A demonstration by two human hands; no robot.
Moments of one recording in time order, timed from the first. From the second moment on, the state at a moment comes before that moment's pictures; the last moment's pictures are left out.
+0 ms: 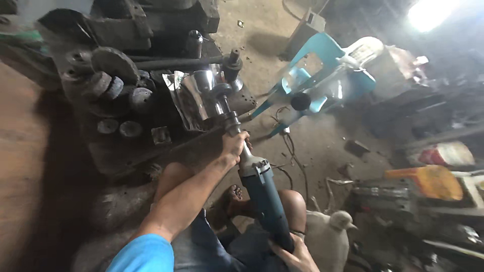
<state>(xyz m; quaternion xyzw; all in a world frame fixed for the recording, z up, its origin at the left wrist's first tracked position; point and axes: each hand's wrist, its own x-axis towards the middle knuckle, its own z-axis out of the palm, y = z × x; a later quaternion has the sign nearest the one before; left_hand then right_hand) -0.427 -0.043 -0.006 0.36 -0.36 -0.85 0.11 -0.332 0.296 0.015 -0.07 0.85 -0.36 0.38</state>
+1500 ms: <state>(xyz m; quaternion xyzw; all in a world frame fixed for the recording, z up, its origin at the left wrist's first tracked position) -0.379 -0.055 -0.029 0.33 -0.34 -0.86 0.18 -0.327 0.291 0.017 -0.17 0.90 -0.22 0.35</state>
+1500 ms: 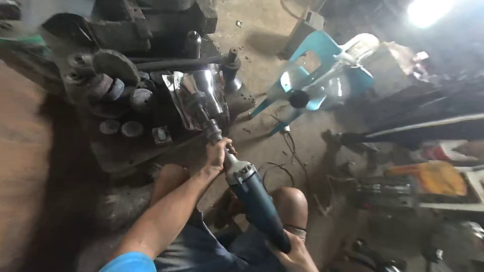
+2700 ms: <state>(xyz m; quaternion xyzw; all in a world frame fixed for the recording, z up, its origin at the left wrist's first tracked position) -0.374 -0.052 -0.031 0.34 -0.32 -0.87 0.18 -0.325 0.296 0.013 -0.17 0.89 -0.23 0.35</state>
